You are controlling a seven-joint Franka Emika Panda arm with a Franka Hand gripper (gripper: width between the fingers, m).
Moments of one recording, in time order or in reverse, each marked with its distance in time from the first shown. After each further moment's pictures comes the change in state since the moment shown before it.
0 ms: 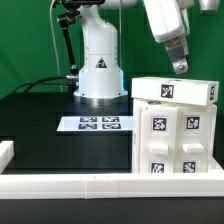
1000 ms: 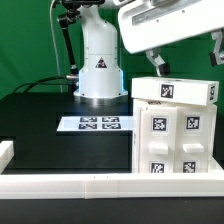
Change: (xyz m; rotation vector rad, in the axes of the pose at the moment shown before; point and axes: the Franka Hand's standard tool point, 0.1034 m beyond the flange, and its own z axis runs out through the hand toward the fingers) arm -0.008 0.003 0.004 -0.046 0.021 -1.099
